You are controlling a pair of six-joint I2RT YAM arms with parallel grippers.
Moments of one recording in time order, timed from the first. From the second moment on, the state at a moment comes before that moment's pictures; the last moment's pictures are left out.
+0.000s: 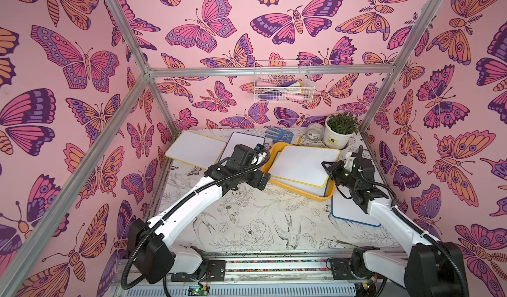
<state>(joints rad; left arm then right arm) -0.63 1.37 1.23 -0.65 0.06 -0.03 0.10 1.15 0.63 0.12 -0.36 1.11</state>
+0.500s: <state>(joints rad) -0.62 1.39 1.23 -0.65 0.06 -0.04 0.09 1.33 0.63 0.22 -0.40 1.12</state>
